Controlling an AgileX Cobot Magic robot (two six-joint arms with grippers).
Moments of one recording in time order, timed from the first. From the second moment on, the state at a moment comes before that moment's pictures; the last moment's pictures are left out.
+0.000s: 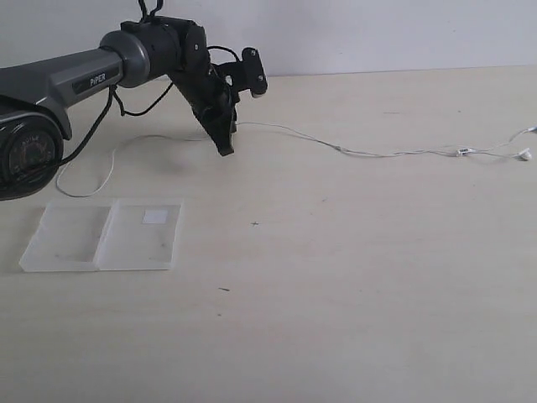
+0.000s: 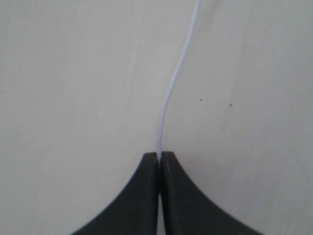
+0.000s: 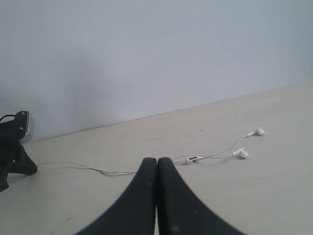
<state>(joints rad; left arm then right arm) -0.29 2.65 -2.31 -0.06 0.84 0.96 0.02 0.01 0.00 0.04 0.17 0.20</state>
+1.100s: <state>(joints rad) -0.28 1.98 -2.30 -0.09 1.18 0.53 0.02 0.01 0.00 0.05 0.11 0.20</state>
